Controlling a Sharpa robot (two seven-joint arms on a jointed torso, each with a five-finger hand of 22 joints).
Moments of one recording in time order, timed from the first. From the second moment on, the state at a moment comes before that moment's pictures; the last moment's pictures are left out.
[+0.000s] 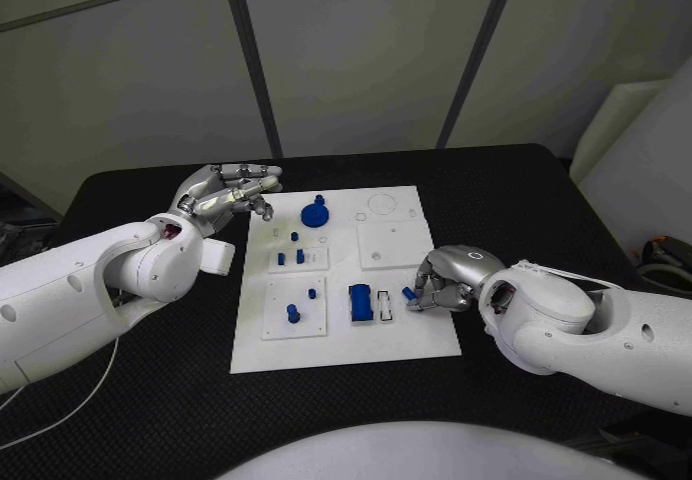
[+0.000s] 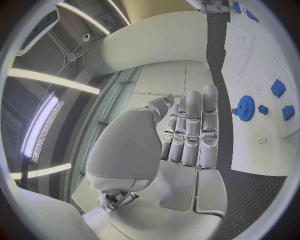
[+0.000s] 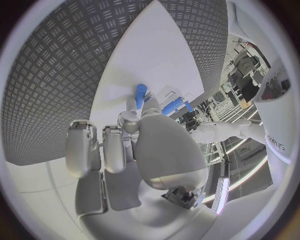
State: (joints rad) left arm 1.08 -0.84 0.09 1.44 -0.12 -0.16 0.33; left_hand 1.41 -0.14 0.43 0.04 0.17 0.98 0.19 0.16 0.08 1.05 0.11 0.35 0.18 1.17 0.03 0.95 0.49 0.19 1.18 0.12 0.54 0.99; right arm 0.89 -1.07 0.06 1.91 -1.73 -0.26 -0.54; right_hand 1.45 0.02 -0.26 0.23 0.26 1.06 0.08 0.26 0.26 1.35 0.00 1.01 1.14 1.47 -0.06 1.45 1.31 0.06 1.47 0.04 1.44 1.31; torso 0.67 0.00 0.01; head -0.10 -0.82
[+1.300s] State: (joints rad) left arm 1.08 -0.84 0.09 1.44 -0.12 -0.16 0.33; left_hand 1.41 -0.14 0.43 0.04 0.17 0.98 0.19 0.16 0.08 1.05 0.11 0.35 0.18 1.17 0.03 0.95 0.49 0.19 1.18 0.12 0.54 0.99; right arm 0.88 -1.08 0.06 1.95 -1.73 -0.24 -0.57; right_hand 1.55 0.04 -0.11 0.19 0.37 1.08 0.08 0.22 0.25 1.34 0.00 1.01 1.15 1.46 -0.06 1.45 1.31 0.06 1.47 0.04 1.43 1.31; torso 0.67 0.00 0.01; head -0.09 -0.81
